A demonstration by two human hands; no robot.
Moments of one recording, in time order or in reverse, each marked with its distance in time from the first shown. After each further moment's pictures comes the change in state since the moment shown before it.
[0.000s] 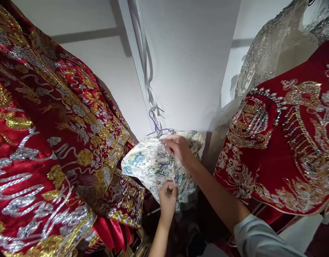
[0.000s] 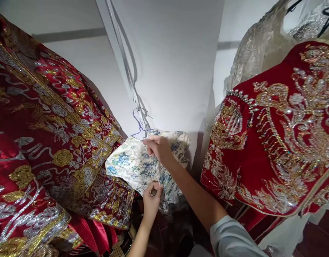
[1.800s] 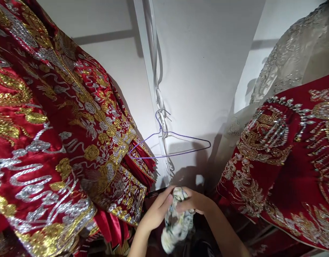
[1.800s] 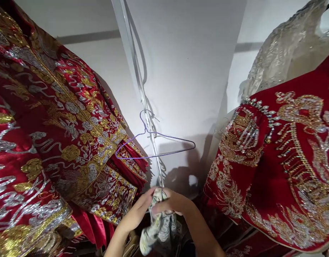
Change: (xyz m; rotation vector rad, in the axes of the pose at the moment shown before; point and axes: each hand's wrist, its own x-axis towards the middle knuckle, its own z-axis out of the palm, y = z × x) left_hand 0.001 0.073 -0.057 0.081 -0.442 0.036; right_hand -0.107 0.076 -0.036 -0.058 -0.441 0.487
